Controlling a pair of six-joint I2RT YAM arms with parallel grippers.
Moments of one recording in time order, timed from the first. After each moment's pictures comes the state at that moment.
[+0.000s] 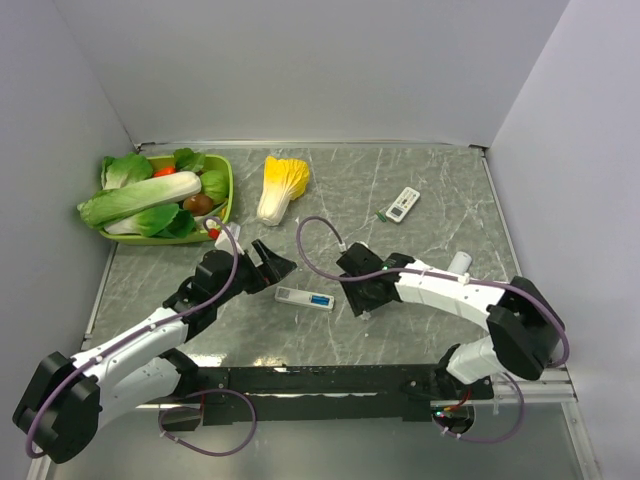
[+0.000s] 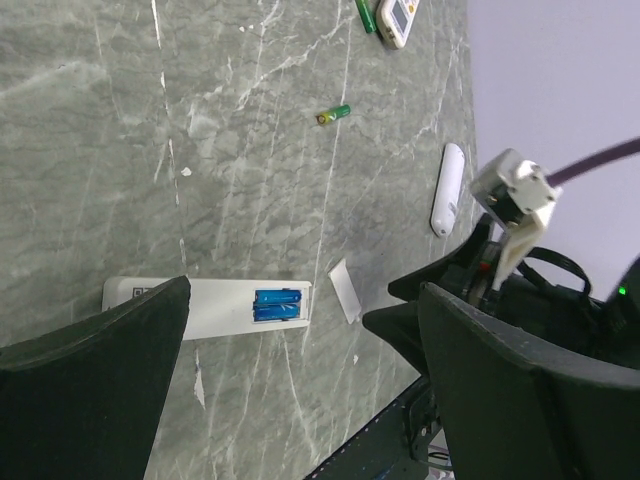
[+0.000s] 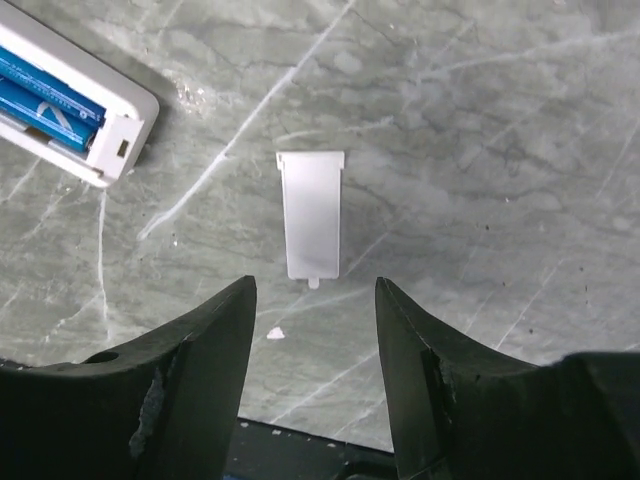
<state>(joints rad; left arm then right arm) -0.59 0.95 0.38 0.20 0.08 -0.97 0.84 1.40 0.84 -0.67 0.18 0.41</state>
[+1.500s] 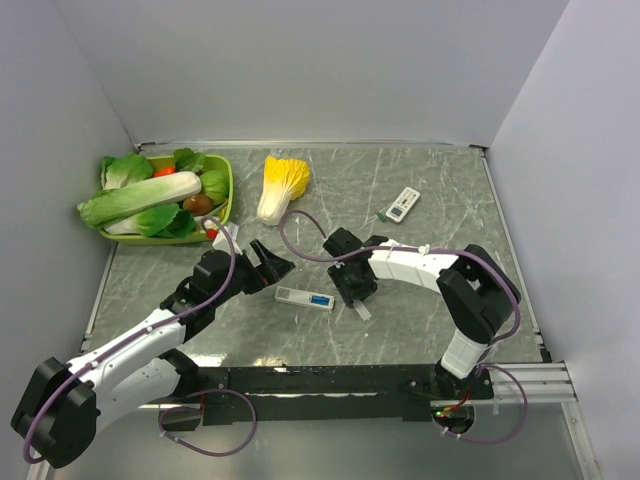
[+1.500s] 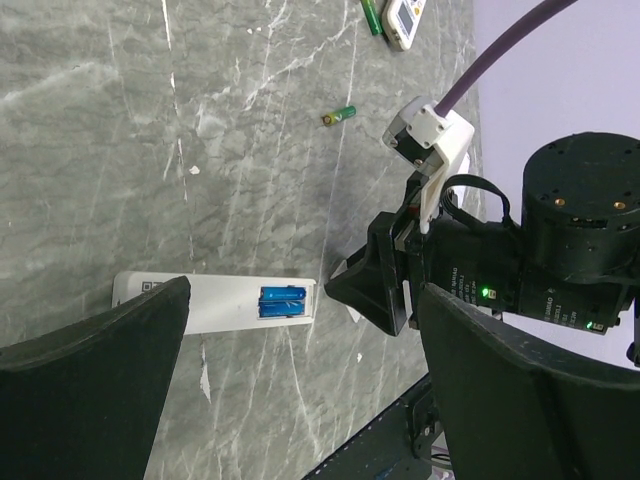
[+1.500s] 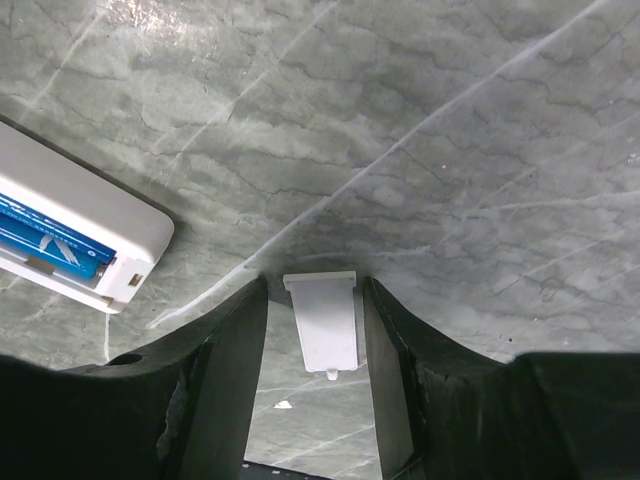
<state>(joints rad) -0.59 0.92 0.39 0.15 0.07 -0.96 0.77 1.70 1.00 -0.64 0.07 0.29</state>
